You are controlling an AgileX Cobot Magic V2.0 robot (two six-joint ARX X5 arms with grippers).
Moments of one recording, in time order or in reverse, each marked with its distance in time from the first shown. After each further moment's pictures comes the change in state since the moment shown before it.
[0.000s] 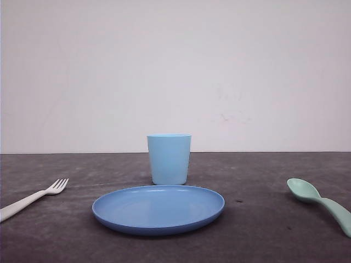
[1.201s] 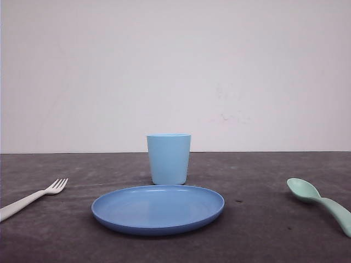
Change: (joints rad) left arm 0.000 0.010 0.128 0.152 0.090 -0.340; right arm 0.000 0.027 0.266 -0.064 -0.053 0.233
